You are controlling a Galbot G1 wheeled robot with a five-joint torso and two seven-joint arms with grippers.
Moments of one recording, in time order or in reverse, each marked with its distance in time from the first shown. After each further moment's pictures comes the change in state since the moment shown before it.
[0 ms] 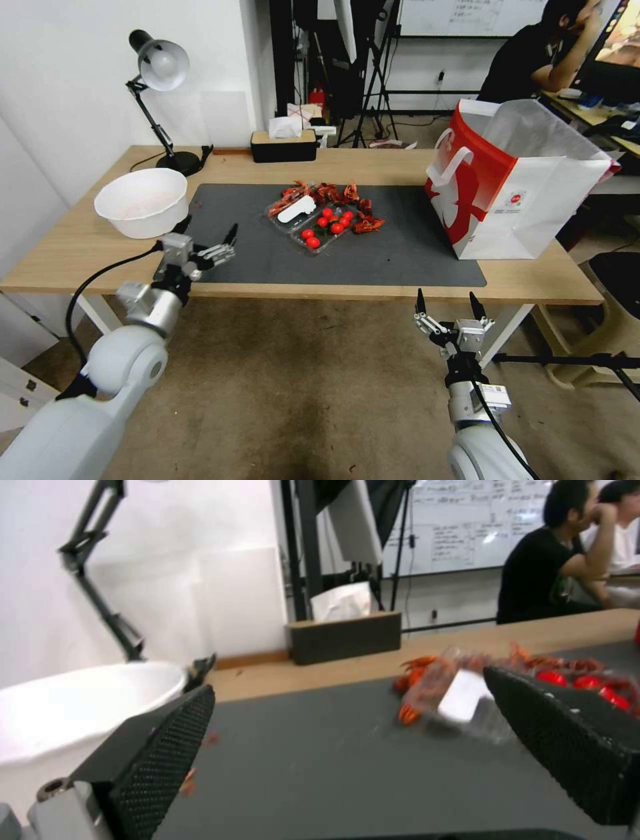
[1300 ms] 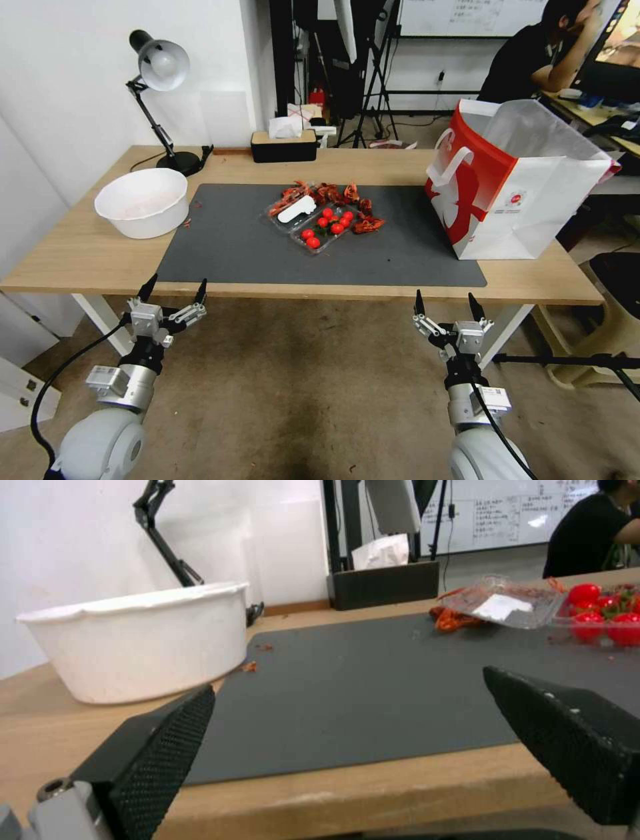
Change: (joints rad) left arm 0.235 -0.153 -0.099 0.058 0.140 -0.201 0.057; right arm -0.010 -0.003 -0.007 0.005 -0.006 0.004 0.000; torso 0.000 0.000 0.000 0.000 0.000
